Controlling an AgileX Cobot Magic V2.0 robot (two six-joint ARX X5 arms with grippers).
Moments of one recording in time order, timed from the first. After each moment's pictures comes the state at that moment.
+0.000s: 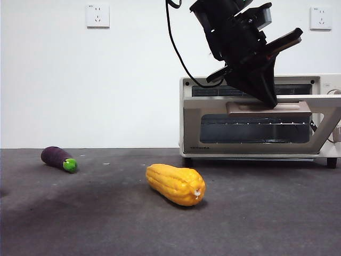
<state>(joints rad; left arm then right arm) -0.82 2.31 2.27 -0.84 0.17 0.01 0.07 0.67 1.51 -1.15 0.11 -0.01</state>
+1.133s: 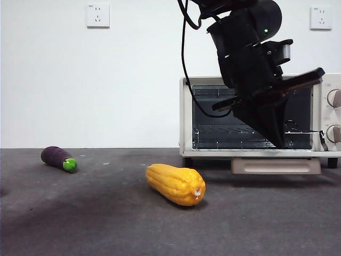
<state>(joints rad) -0.90 2.39 2.26 -0.95 0.13 -0.04 0.11 0.67 1.51 -1.16 0.18 -0.02</state>
